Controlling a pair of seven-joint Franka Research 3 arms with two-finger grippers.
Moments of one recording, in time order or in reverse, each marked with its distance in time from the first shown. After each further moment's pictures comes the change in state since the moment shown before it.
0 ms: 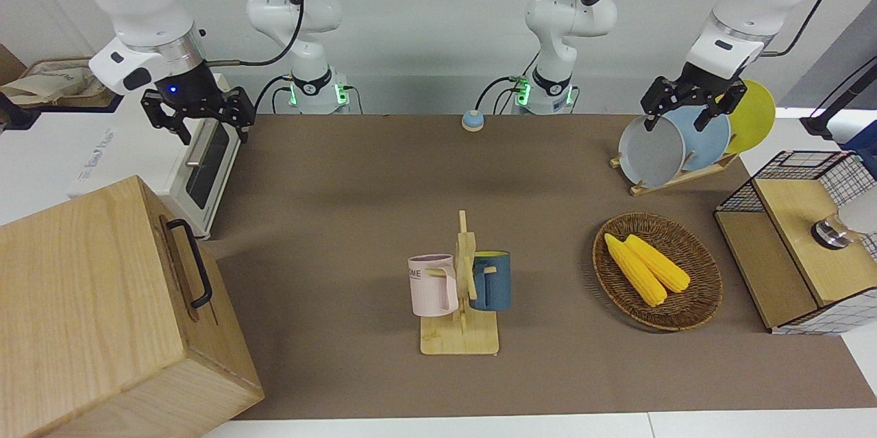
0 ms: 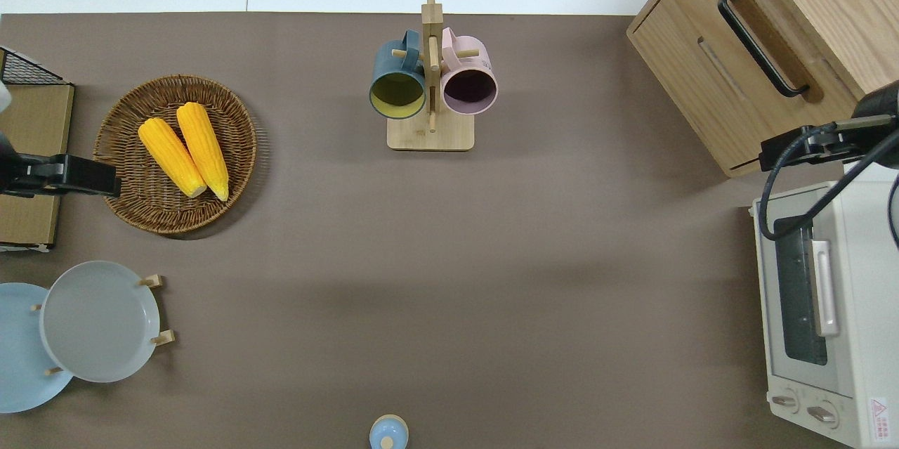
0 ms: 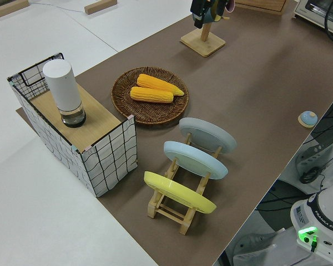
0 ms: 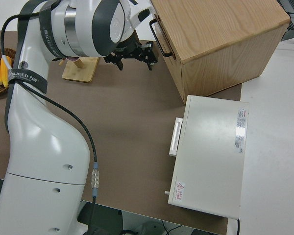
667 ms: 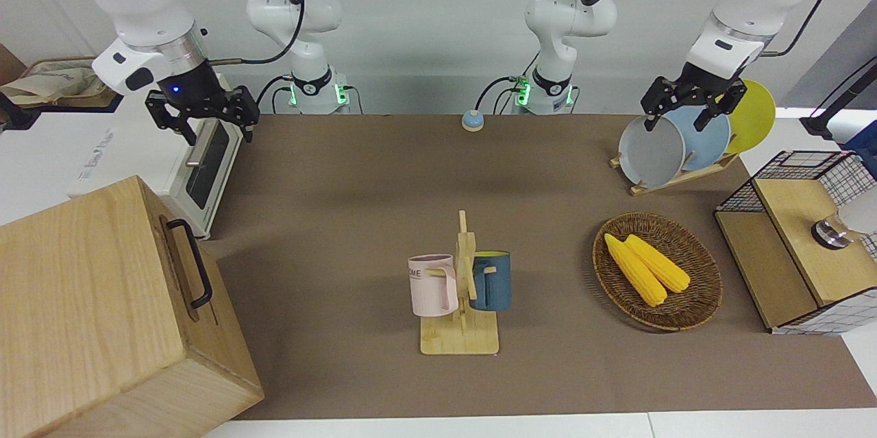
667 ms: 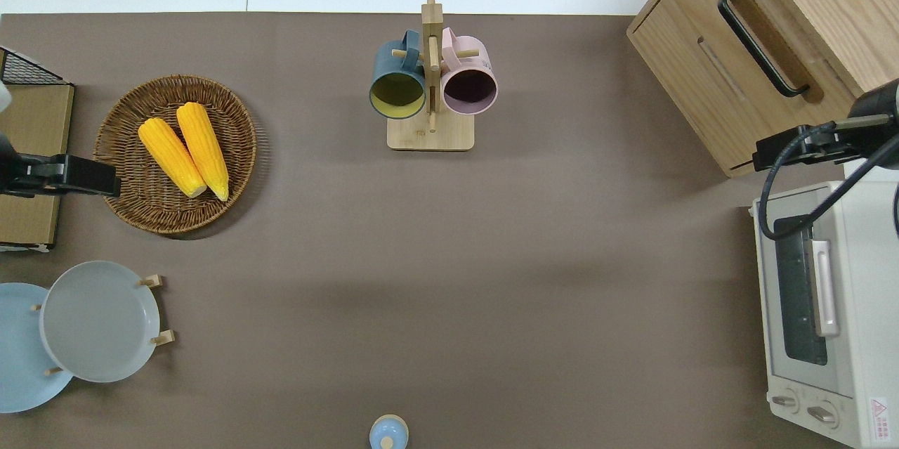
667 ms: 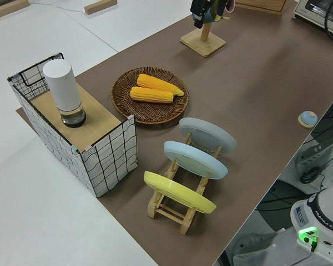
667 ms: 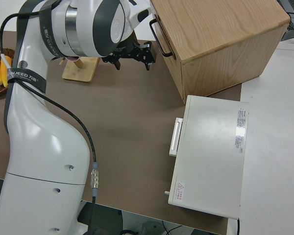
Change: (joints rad) left arm 0.000 0.000 0.000 0.000 0.000 0.000 0.000; right arm -0.001 0.000 -0.003 0.000 0.047 0.000 0.000
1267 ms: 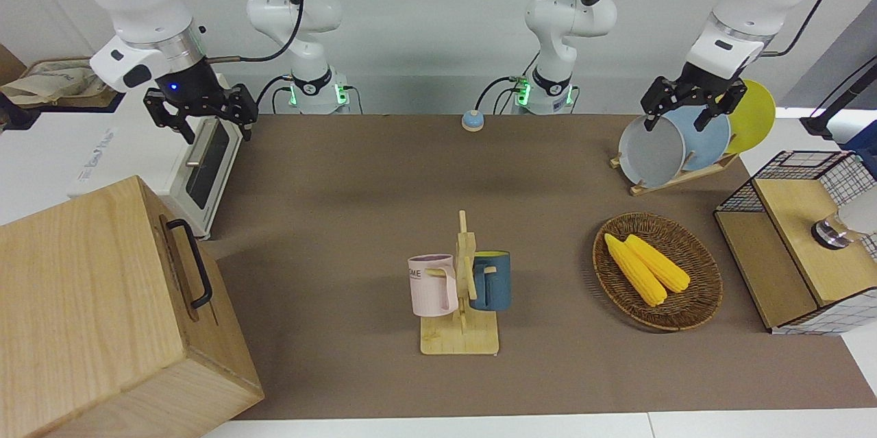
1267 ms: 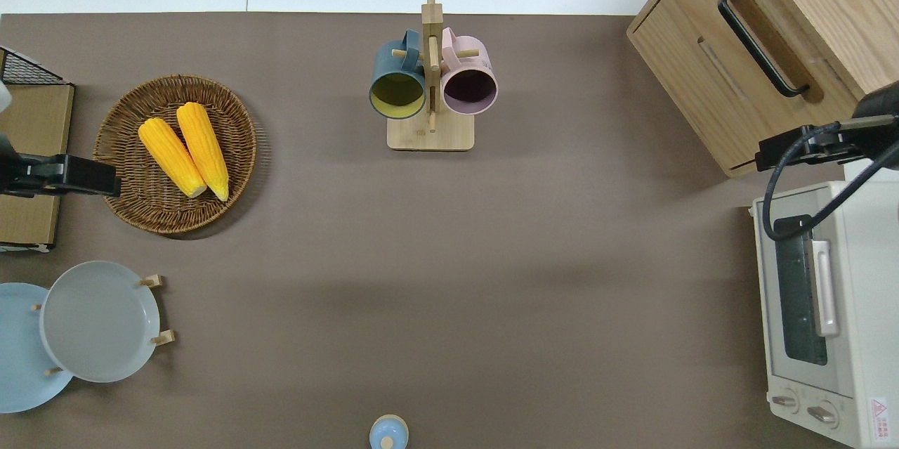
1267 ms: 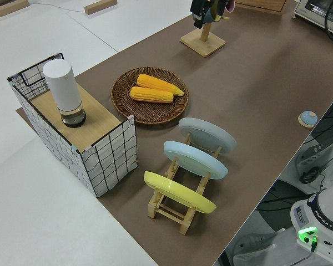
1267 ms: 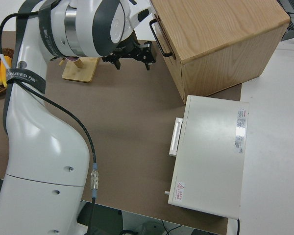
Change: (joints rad) left arm 0.000 0.000 0.000 0.000 0.000 0.000 0.000; right arm 0.000 -0.005 -0.001 0.000 0.000 0.000 0.000
